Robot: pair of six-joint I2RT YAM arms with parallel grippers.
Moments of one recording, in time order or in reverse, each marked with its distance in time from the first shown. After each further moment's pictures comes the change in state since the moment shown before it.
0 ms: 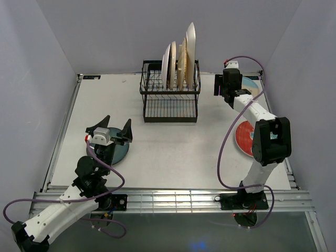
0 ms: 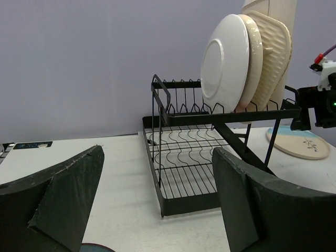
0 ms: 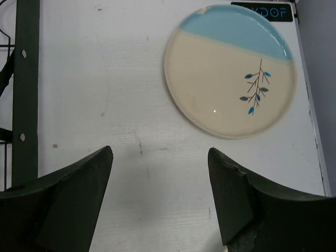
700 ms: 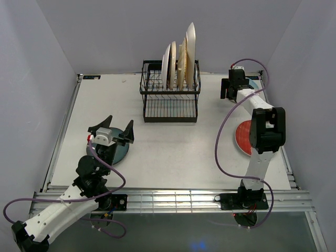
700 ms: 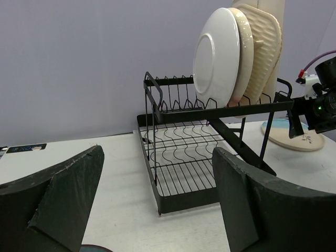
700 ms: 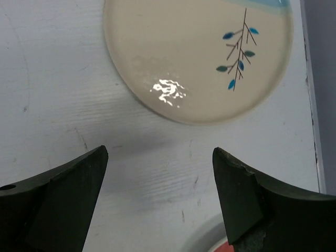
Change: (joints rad) left arm 0.000 0.006 -0.003 -0.008 0.040 0.003; right arm -0.109 0.243 0.182 -0.133 -0.018 -0.060
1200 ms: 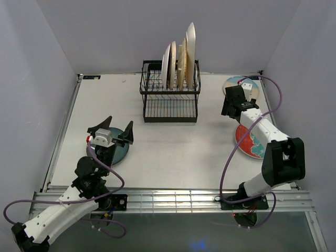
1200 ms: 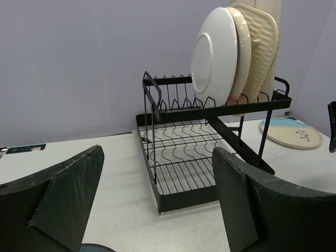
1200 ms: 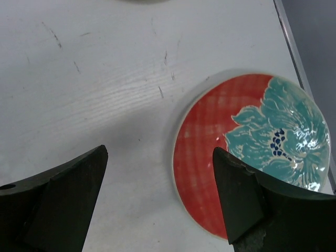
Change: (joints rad) left arm 0.000 -0.024 0.000 -0.029 0.010 0.000; right arm 0.111 -0.452 -0.369 -0.209 0.203 0.327
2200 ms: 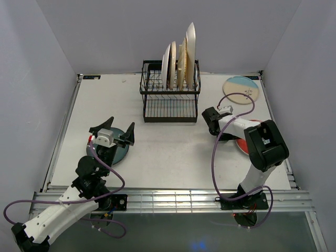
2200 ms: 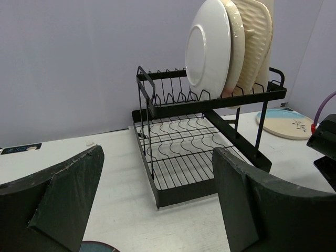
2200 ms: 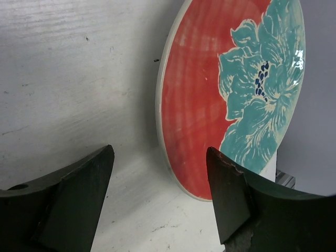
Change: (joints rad) left arm 0.000 -0.009 0.000 -0.034 0.030 -0.001; right arm 0.222 0.173 -0.189 -0.177 0.313 0.085
